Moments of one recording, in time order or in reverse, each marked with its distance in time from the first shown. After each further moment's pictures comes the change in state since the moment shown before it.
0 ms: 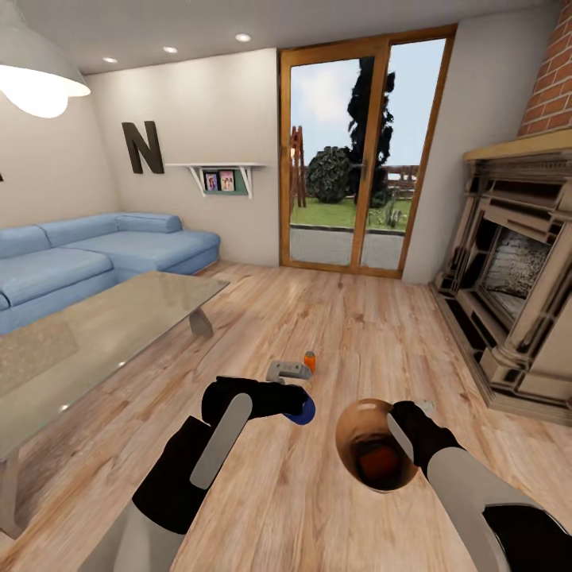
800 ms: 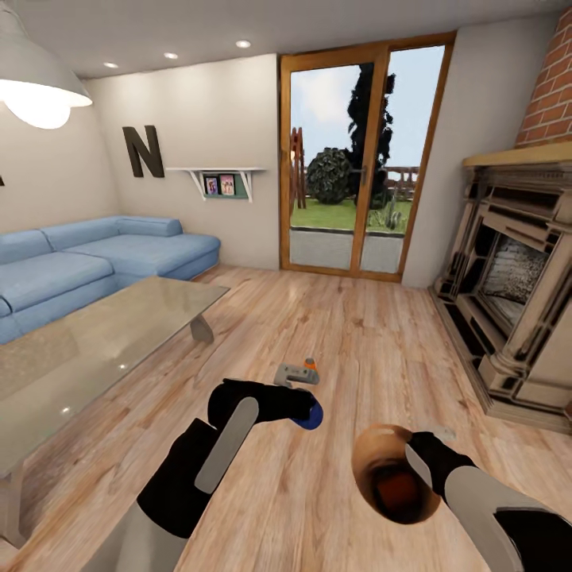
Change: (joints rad) left arm 0.000 -0.006 -0.038 0.006 0.007 0.000 -0.014; right arm 0.019 -0.058 -0.012 0.207 -0.020 -0.182 -0.003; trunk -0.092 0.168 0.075
